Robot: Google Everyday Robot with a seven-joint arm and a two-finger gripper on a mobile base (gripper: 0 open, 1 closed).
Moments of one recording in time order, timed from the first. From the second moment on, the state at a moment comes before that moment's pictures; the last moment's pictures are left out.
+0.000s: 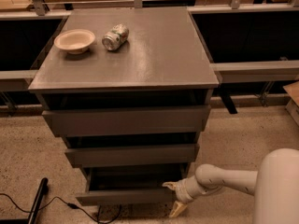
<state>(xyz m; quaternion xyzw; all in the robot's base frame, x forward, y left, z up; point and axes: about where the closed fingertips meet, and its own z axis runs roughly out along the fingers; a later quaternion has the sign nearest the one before) 0.465 -0.092 0.268 -0.73 0.60 0.20 0.24</state>
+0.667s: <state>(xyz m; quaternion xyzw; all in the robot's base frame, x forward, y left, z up) 0.449 -0.082 0.310 -0.75 0.58 0.19 0.24</state>
